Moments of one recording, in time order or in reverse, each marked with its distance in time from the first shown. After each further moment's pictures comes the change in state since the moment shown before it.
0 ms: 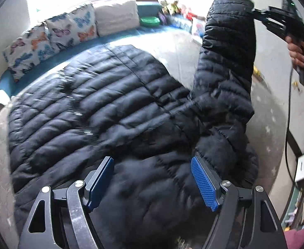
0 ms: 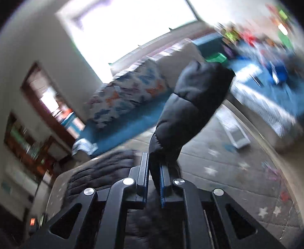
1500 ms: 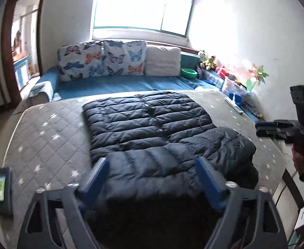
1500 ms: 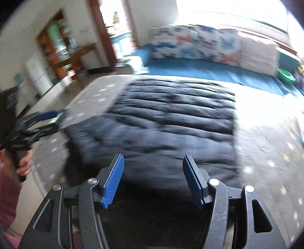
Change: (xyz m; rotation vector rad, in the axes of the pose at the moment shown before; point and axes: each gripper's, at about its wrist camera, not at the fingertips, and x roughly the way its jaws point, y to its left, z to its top) left arm -0.158 0.099 -0.090 -0.233 -0.324 0.111; right arm 0.043 0.173 -0.150 -0.408 0.396 0.043
